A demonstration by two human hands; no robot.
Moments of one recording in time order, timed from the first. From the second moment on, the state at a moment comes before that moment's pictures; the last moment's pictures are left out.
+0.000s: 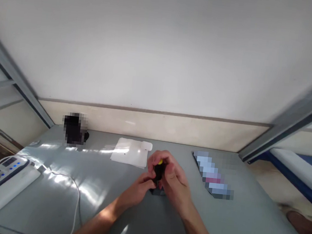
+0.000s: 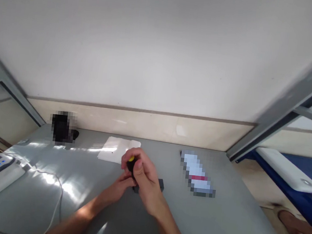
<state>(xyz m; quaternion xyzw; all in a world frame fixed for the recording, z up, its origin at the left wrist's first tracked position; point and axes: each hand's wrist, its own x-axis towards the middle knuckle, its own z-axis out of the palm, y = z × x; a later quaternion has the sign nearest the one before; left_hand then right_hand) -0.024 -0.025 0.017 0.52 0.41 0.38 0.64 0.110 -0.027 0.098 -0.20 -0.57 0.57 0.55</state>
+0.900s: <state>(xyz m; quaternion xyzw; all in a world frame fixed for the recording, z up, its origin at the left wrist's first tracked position) -0.020 -0.026 0.012 0.56 0.38 0.39 0.63 0.116 -0.022 0.104 -0.19 -0.47 0.64 0.58</state>
